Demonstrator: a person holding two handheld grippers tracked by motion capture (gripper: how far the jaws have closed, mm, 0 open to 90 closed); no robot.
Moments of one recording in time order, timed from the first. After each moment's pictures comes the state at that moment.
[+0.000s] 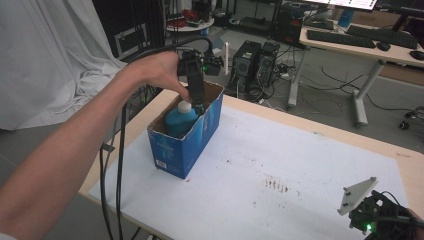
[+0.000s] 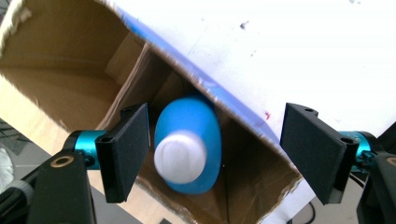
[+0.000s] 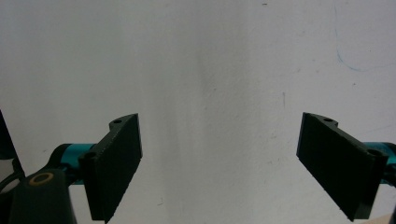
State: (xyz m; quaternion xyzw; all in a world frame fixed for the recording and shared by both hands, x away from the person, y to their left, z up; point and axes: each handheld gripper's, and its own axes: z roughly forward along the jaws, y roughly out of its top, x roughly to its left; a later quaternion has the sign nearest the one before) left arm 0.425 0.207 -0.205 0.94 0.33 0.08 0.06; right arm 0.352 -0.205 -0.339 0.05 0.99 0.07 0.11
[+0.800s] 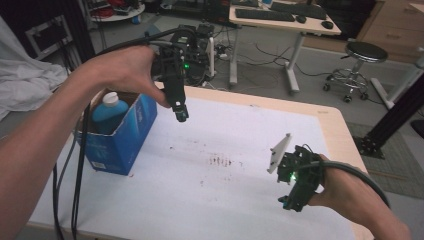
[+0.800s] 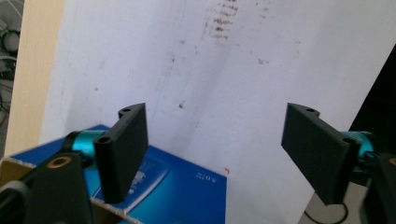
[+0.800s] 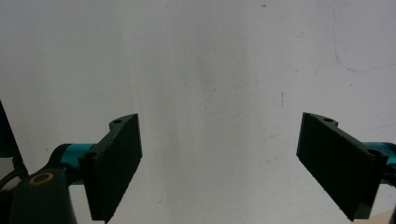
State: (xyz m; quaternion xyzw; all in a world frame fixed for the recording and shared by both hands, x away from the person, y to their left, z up) left arm 0.401 0.072 -0.191 0.98 0.17 0.08 0.07; right arm 0.352 -0.202 -0.335 0.05 0.99 0.06 0.11
